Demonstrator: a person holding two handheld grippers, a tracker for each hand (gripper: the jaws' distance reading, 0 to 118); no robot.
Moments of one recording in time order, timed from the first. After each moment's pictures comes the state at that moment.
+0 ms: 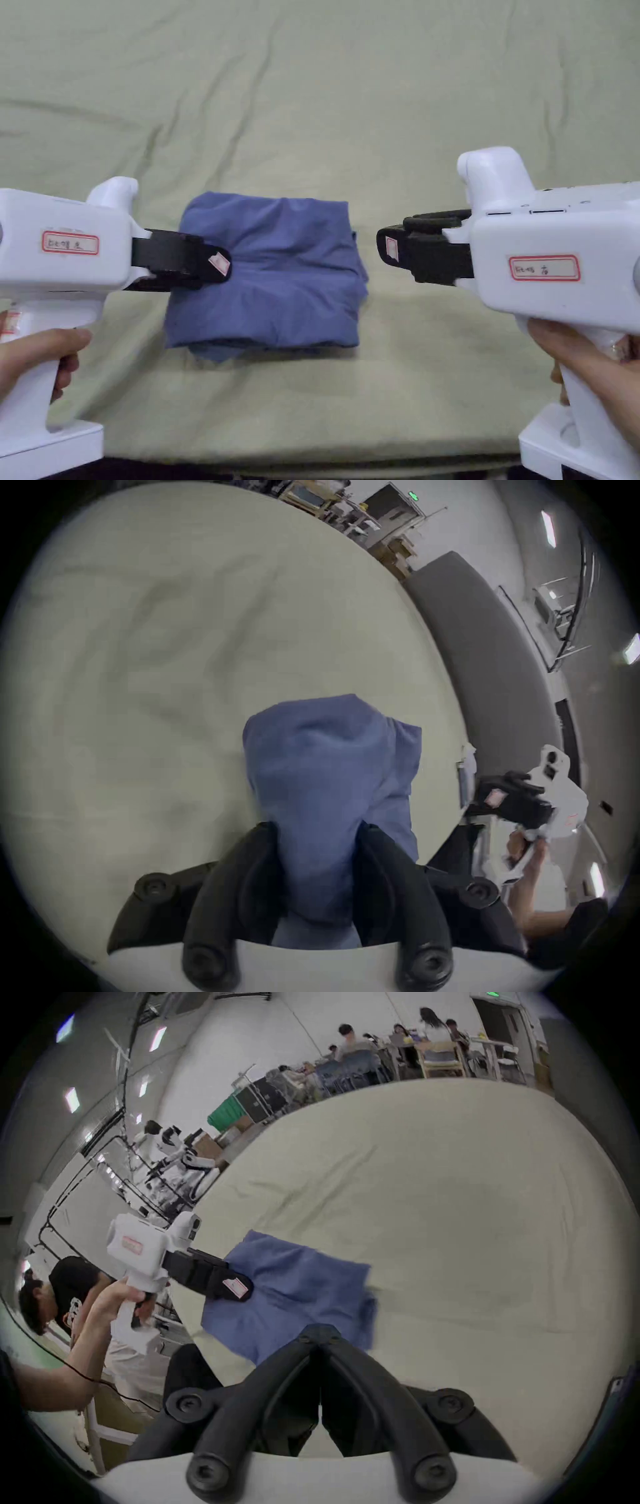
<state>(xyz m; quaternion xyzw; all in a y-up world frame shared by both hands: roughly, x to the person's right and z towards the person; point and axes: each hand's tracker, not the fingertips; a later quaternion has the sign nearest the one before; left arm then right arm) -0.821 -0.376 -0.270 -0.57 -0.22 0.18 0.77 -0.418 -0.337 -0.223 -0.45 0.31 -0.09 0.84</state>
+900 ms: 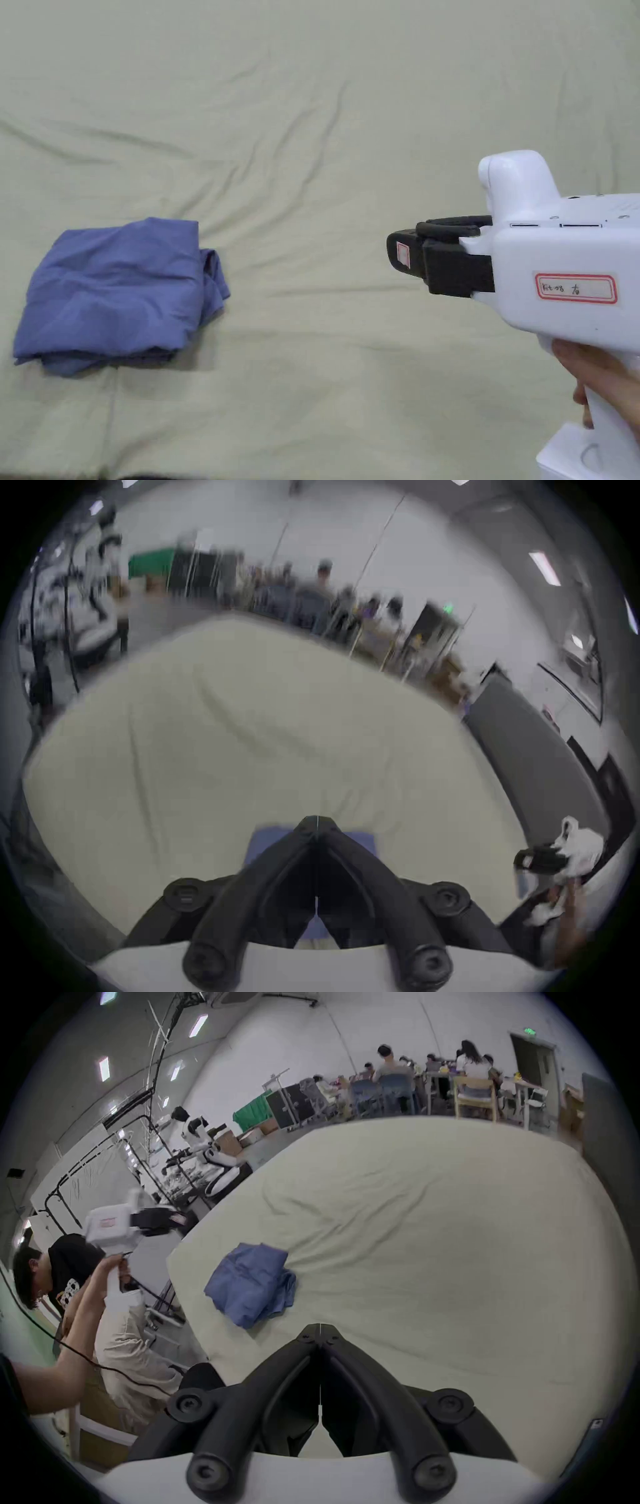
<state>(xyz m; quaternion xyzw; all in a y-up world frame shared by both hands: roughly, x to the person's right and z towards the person) -0.975 -0.239 -0.174 -0.27 -0.01 0.14 0.95 -0.477 -0.282 -0.215 -0.38 0.32 -0.04 0.86</state>
